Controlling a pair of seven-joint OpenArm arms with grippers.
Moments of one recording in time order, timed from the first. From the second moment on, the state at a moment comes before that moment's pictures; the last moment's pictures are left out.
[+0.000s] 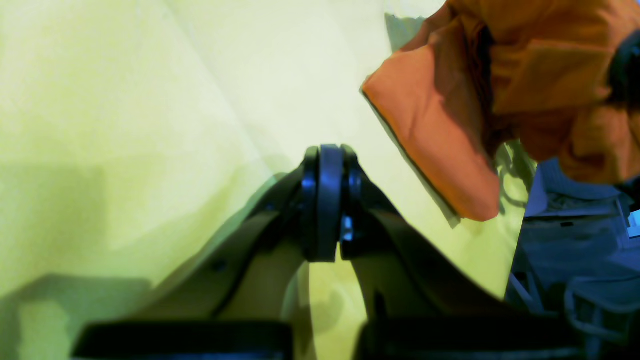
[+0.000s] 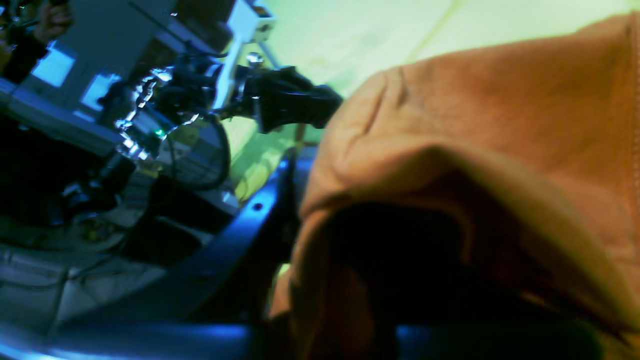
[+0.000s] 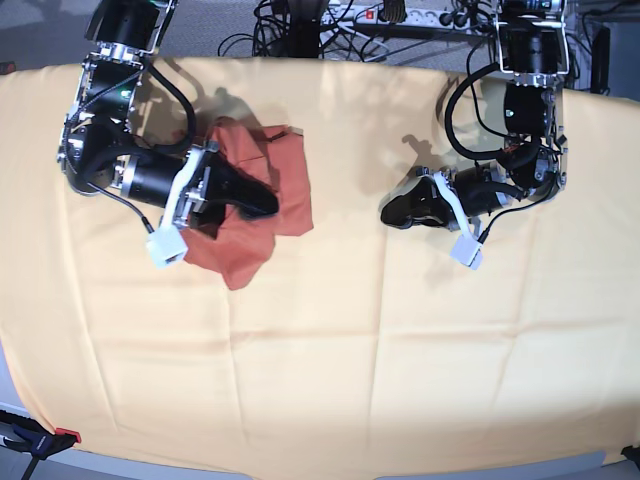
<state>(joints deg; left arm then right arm) -3.2 -17.0 -5.1 81.1 -62.4 -43.7 61.5 -1.0 3.6 15.2 99.6 76.8 41.8 -82.8</state>
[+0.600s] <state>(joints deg) -3.2 -17.9 -5.1 81.1 -62.4 -43.7 61.8 3.0 4.2 7.4 105.1 77.8 41.8 -82.9</state>
